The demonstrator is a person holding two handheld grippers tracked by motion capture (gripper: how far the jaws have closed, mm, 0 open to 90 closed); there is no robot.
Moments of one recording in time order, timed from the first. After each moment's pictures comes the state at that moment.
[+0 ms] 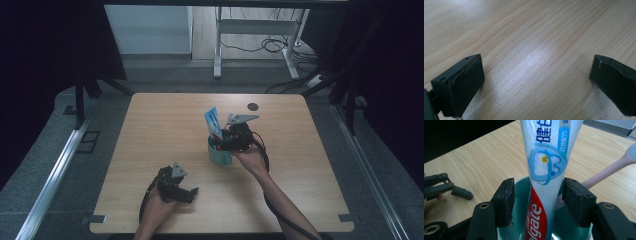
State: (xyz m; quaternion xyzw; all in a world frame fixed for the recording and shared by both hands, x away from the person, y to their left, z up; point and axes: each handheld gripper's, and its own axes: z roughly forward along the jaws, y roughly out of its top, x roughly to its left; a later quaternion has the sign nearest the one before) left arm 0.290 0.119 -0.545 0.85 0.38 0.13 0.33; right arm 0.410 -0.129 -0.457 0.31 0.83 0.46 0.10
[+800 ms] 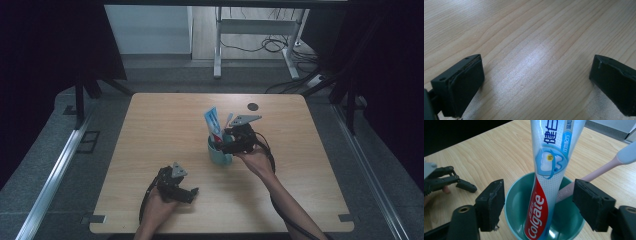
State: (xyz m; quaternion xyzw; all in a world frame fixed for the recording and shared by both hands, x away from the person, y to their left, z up) left arm 0.290 0.119 -0.545 0.85 0.38 0.13 0.33; right arm 0.399 -0.136 -0.444 0.29 0.84 0.44 0.11
